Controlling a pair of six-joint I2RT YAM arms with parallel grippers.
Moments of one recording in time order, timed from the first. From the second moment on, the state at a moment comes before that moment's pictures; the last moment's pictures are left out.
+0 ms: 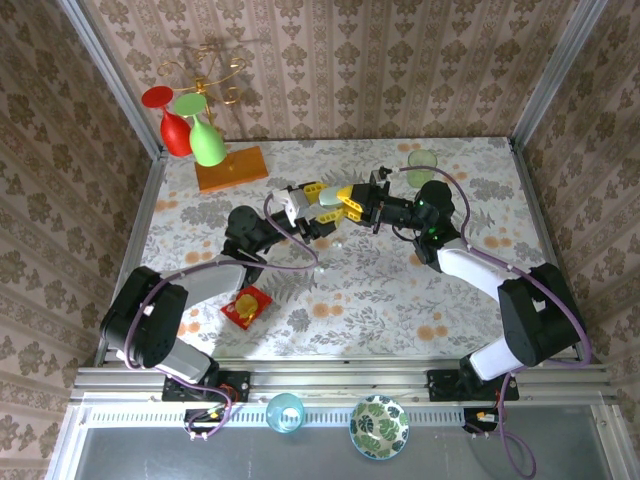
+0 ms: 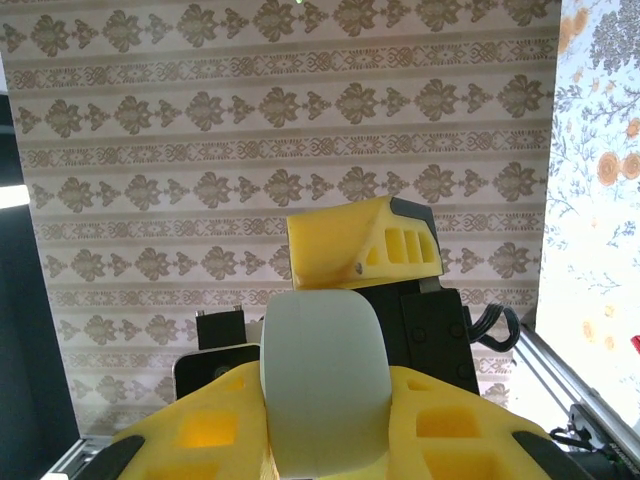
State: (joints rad) left arm -0.60 1.51 0.71 1.09 0.67 -0.01; right arm 0.38 1.50 0.83 0.85 -0.87 1.72
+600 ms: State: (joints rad) left arm -0.59 1.51 0.72 1.11 0.68 -0.02; right arm 0.38 1.51 0.83 0.91 -0.89 1.76
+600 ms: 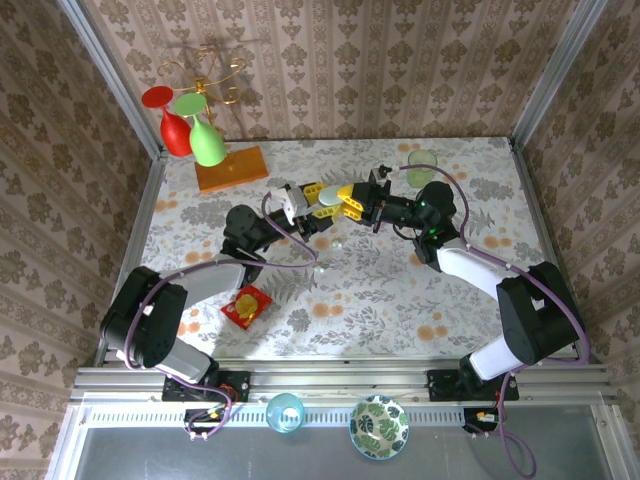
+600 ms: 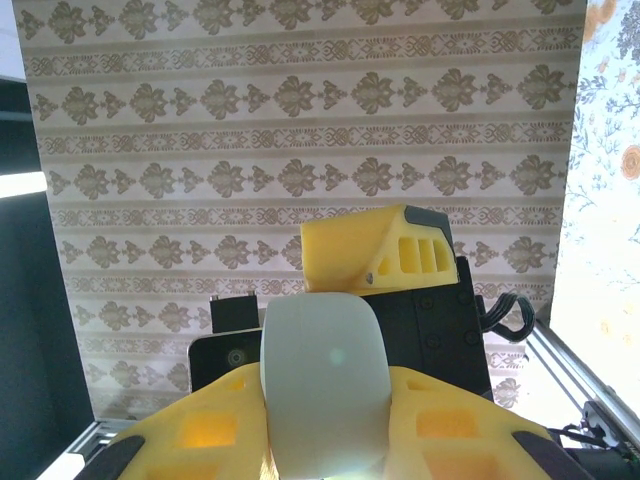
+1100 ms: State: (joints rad) left arm -0.59 1.52 0.72 1.11 0.71 -0.02; right arm 0.37 1.51 0.83 0.91 -0.90 1.77
